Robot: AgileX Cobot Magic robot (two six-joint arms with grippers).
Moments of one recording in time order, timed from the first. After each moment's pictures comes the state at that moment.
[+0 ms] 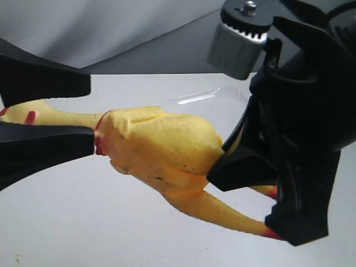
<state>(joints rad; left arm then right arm) -0.03 0.99 -0.75 1.74 -1.15 -1.51 0.74 1.23 -1.25 0.38 1.22 -0.55</state>
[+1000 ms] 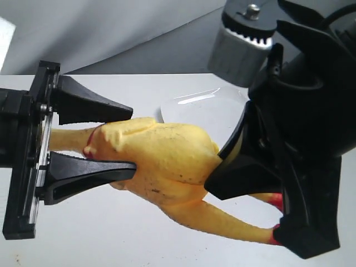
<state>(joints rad) -0.15 1.15 -0.71 1.75 -1.03 -1.19 0.74 1.23 -1.25 0.41 1.24 -0.60</state>
